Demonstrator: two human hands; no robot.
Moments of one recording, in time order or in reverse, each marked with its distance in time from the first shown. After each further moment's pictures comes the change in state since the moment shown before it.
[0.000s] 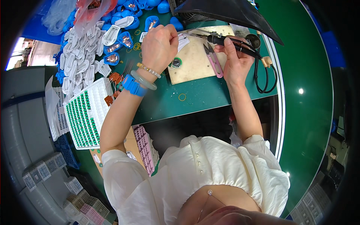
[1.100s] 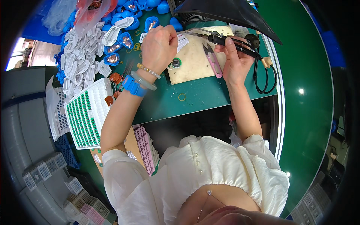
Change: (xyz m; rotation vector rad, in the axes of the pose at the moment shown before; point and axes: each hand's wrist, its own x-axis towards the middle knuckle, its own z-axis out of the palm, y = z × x) left_hand 0.000 -0.001 0.001 0.004 0.017 0.016; right_hand 0.001 0.001 -0.002 0.074 0.014 -0.019
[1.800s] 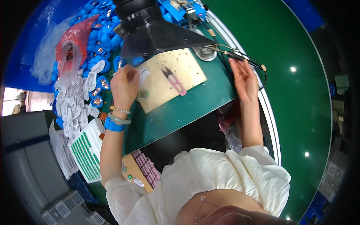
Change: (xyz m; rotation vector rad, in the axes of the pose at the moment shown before) left_hand -0.002 0.009 -0.012 -0.053 -0.071 -0.124; right_hand -0.003 -0.056 -0.139 0.423 0.425 0.337
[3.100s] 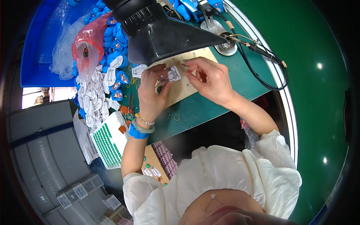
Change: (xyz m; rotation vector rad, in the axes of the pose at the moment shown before) left_hand -0.021 0.050 -0.001 -0.125 -0.088 0.234; right_hand -0.032 0.078 0.095 -1.022 -0.636 -0.584
